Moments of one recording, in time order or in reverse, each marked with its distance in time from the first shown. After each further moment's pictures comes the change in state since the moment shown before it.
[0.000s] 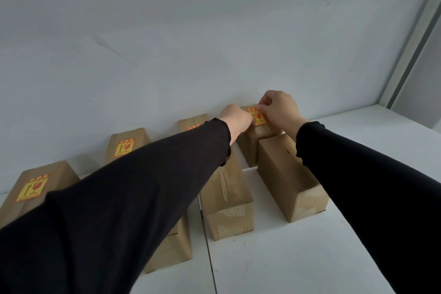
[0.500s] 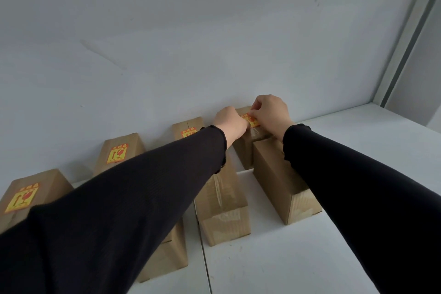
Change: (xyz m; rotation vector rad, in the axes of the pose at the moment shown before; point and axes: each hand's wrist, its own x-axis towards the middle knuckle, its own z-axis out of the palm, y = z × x) left_hand -0.005 -0.002 0.000 0.253 0.080 0.121; right_hand 0.000 -0.004 0.009 -0.090 -0.006 0.015
